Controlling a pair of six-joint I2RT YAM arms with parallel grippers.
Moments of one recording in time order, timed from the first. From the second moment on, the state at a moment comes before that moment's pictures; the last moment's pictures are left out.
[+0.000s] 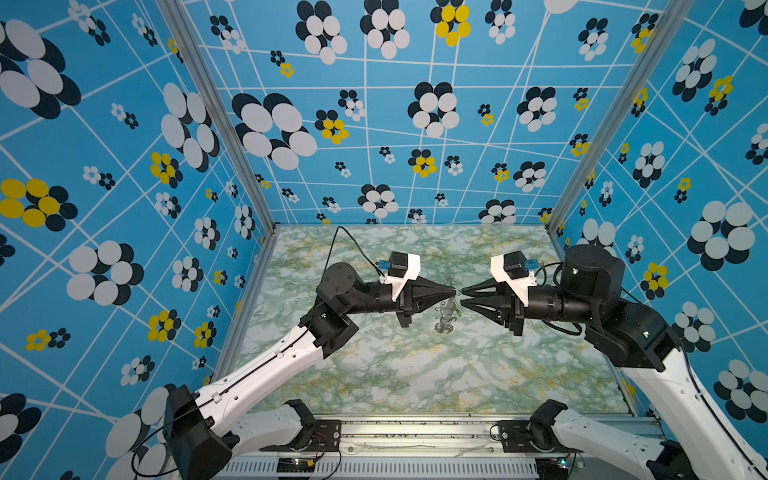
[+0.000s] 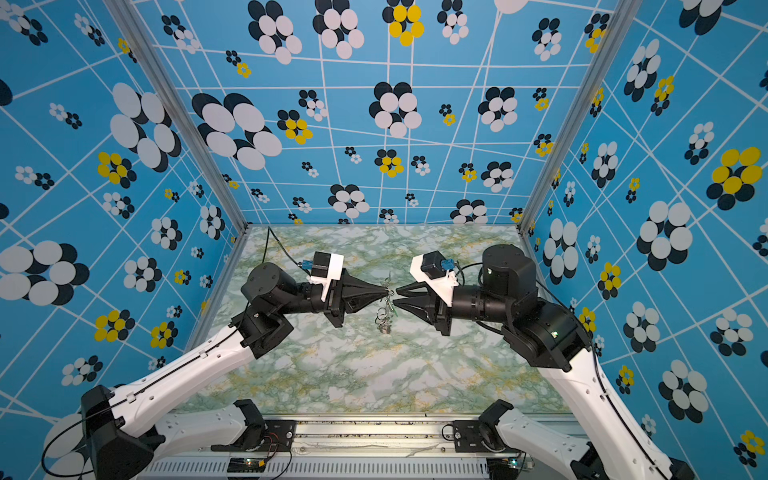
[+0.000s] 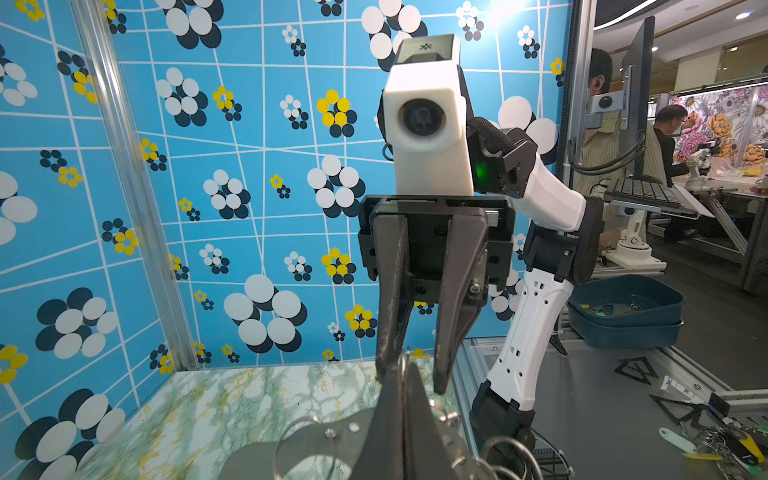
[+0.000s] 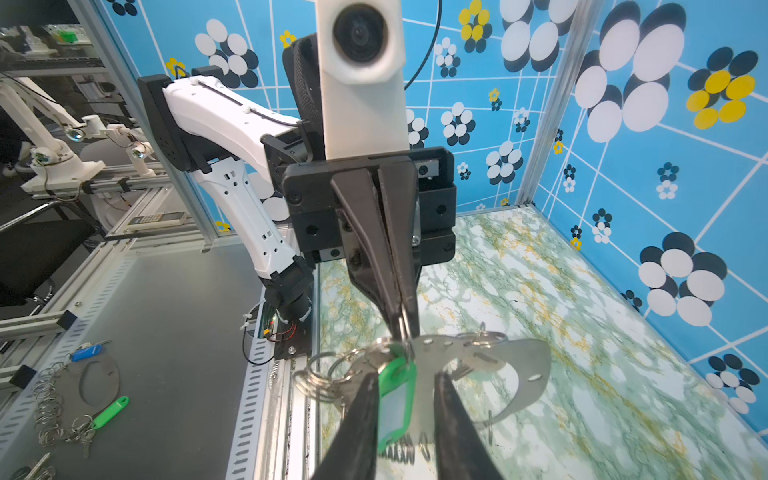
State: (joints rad) left arm -0.87 1.22 1.33 -0.45 0.58 0.18; right arm 0.69 1.06 1.44 -0.95 -0.50 -0.41
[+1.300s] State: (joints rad) left arm -0.87 1.22 1.33 -0.44 0.58 0.16; right arm 0.69 1.06 1.44 -0.95 -0.50 -0.41
